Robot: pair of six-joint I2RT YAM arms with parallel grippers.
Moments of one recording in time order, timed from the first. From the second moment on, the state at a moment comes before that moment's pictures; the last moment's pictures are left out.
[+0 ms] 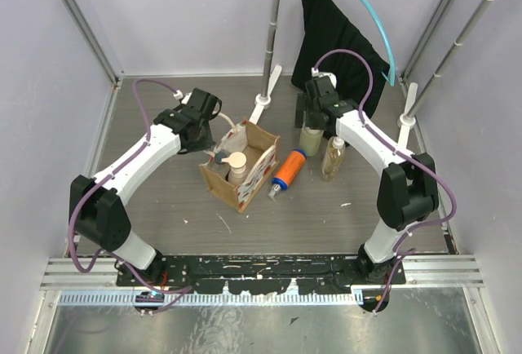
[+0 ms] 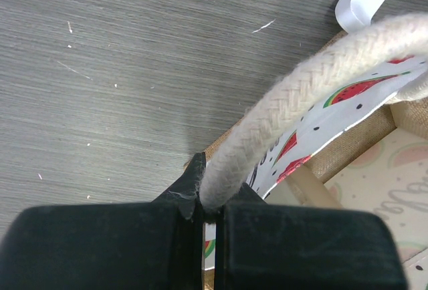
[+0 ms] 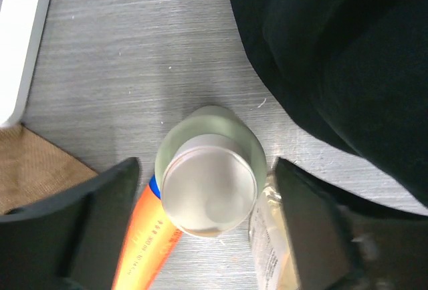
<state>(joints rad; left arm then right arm) -0.50 1.57 1.35 -0.83 -0.32 -0.63 0.38 1.70 1.40 -0.54 0.27 0.35</state>
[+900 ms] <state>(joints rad) -0.50 1.57 1.35 -0.83 -0.32 -0.63 0.80 1.30 1.01 -0.65 0.38 0.64</state>
